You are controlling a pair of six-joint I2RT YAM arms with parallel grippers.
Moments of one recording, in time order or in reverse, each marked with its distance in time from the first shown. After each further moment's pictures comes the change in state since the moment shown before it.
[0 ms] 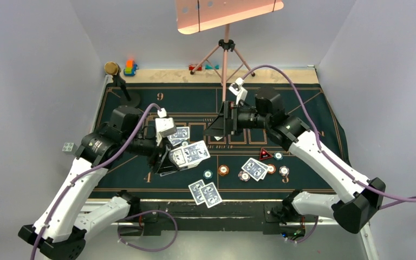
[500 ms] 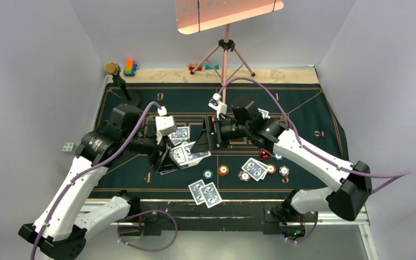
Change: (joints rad) left arm 0.000 0.018 0.019 0.011 0.000 0.000; right arm 0.171 0.122 -0.018 -0.005 0.006 0.020
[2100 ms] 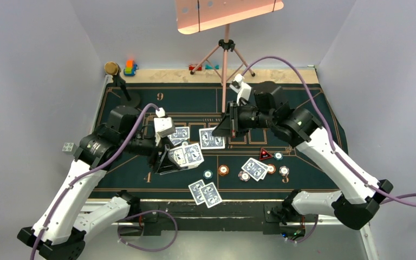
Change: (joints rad) left arm 0.000 -0.031 -0.021 0.029 0.012 -0.009; right arm -0.045 -0.094 0.274 -0.378 0.193 -0.092
